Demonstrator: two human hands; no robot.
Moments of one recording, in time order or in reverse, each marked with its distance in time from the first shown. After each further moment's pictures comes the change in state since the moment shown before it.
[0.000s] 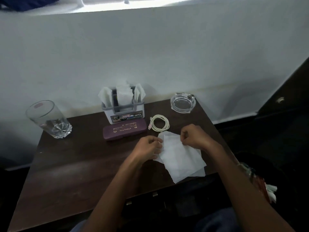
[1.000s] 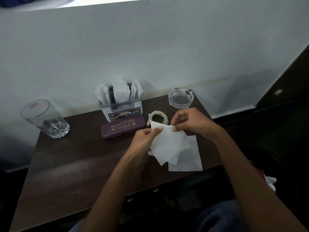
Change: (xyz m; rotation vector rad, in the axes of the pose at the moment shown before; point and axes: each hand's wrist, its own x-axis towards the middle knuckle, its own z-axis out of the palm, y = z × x) left_hand -0.004 0.004 0.000 -0.253 0.041 0.071; right_hand -0.012 -0.018 -0.024 0.567 -0.083 -0.223
